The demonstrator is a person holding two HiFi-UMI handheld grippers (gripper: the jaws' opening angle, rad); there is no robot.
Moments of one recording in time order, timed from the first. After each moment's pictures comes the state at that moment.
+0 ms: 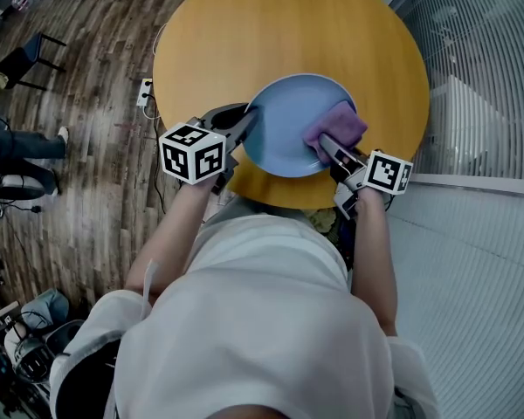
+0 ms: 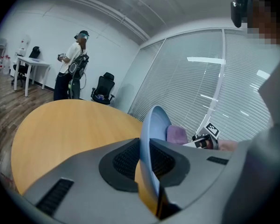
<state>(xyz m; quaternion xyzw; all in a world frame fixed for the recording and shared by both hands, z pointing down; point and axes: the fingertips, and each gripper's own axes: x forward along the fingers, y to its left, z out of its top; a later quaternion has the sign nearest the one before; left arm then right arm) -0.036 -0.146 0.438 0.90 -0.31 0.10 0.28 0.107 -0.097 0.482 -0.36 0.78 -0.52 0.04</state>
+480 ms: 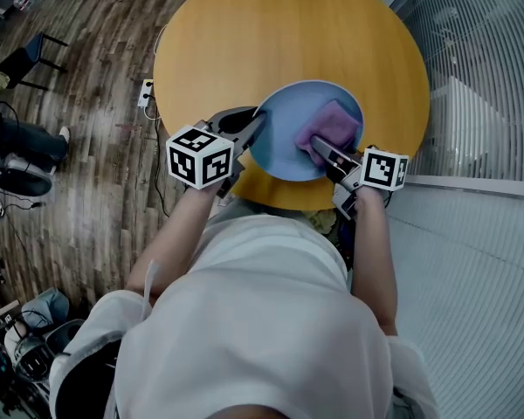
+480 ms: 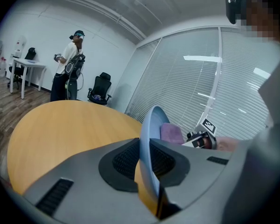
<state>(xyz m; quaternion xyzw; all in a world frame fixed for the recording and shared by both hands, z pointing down) -0.018 -0.136 0.433 0.91 -0.29 0.10 0.27 0.087 -0.093 0.476 -0.32 0.80 -0.52 0.01</state>
